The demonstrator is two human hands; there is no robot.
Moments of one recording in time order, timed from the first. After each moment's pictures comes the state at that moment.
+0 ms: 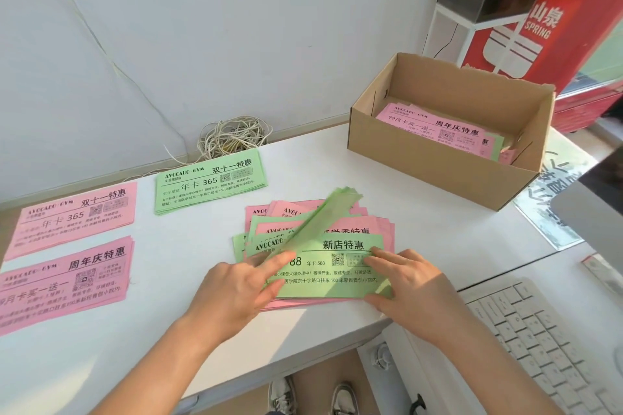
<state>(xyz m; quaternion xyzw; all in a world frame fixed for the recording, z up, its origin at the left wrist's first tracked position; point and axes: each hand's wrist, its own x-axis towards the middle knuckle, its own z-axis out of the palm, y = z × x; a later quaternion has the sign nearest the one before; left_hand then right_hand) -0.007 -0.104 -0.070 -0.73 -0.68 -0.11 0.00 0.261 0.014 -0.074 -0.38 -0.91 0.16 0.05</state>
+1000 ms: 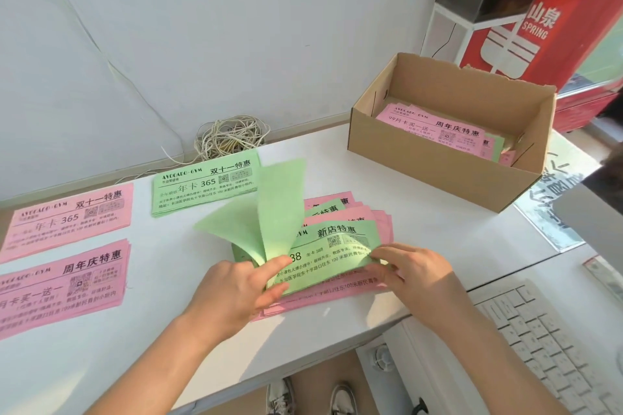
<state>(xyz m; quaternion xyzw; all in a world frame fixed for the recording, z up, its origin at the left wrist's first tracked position) -0.010 -0.096 -0.065 -0.75 -0.66 -0.07 0.02 0.253 0.032 -0.067 -0.40 -0.88 0.21 0.12</state>
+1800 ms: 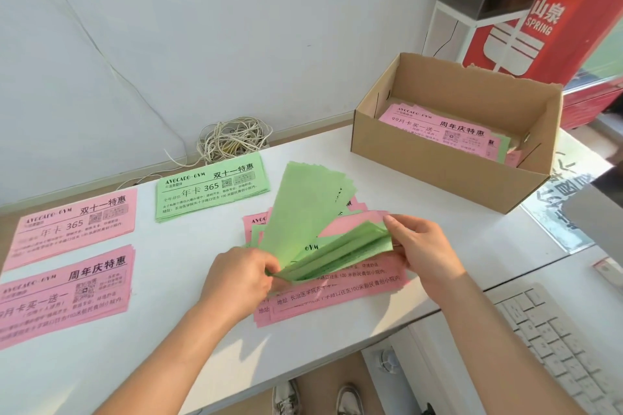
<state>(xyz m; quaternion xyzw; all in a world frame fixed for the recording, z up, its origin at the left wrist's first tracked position) -0.007 -0.071 -0.050 -0.55 -0.81 -0.07 -0.19 0.225 0.057 -0.050 -0.53 -0.48 0.65 0.27</state>
